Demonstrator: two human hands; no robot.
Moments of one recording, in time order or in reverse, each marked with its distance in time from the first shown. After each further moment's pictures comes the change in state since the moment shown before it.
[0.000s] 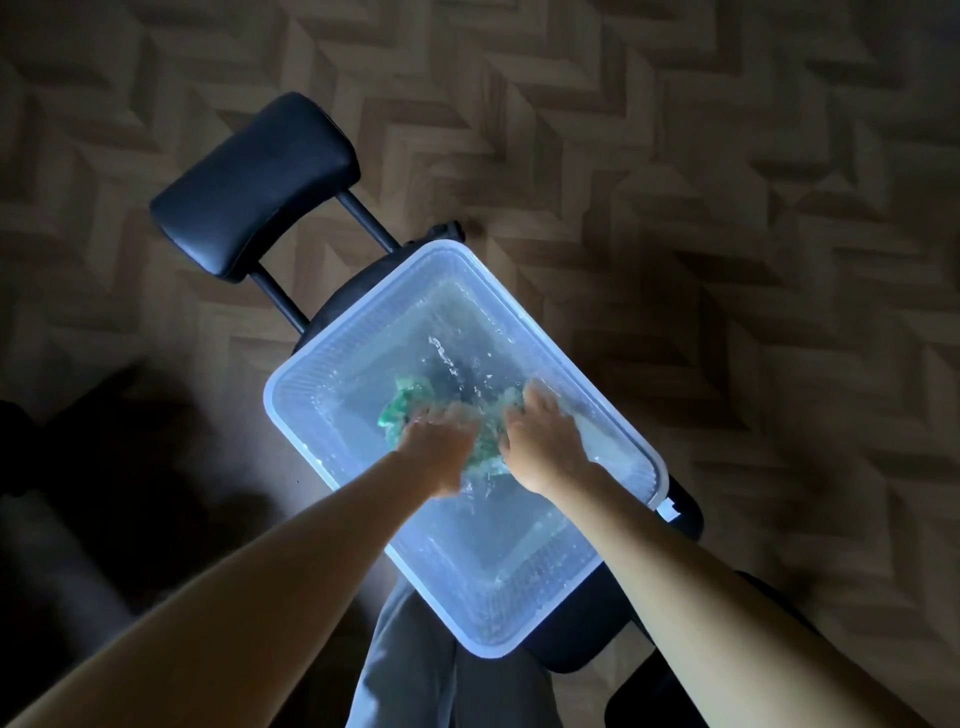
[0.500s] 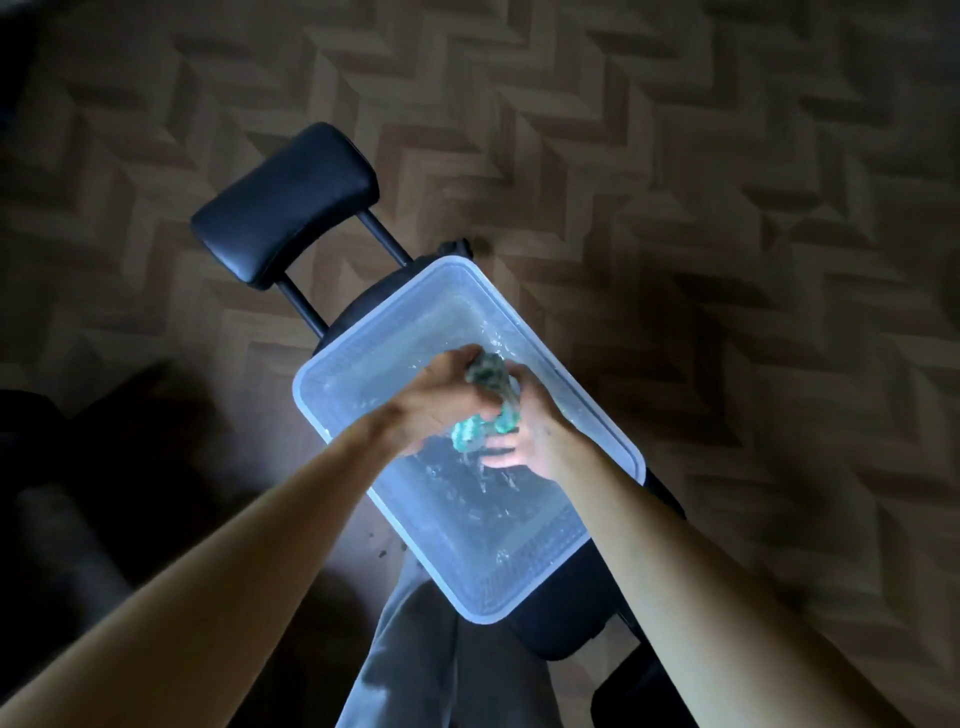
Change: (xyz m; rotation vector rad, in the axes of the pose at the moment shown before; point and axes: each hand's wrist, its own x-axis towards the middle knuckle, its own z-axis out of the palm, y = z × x) left_hand -0.062 0.001 -0.089 -1.331 0.204 -0.002; right_hand -0.018 -0.022 -0.051 1.611 -0.328 0.482
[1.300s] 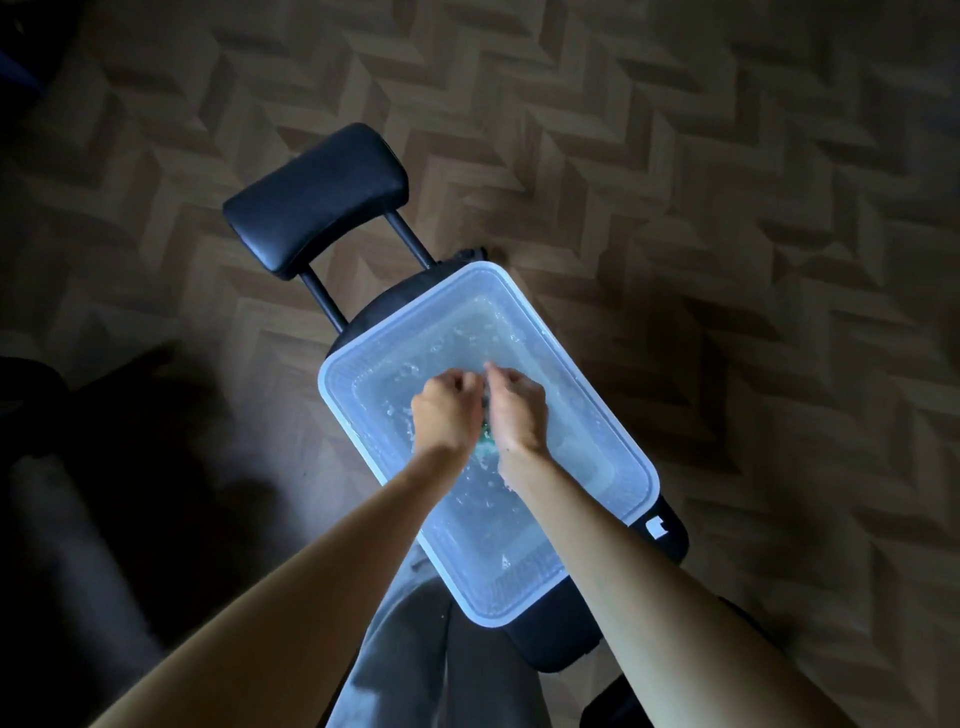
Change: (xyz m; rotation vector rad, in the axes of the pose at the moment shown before) left_hand 0.003 -0.032 0.021 -0.124 0.601 -0.138; right_hand 0.002 0.009 0.049 -0.164 0.406 -0.513
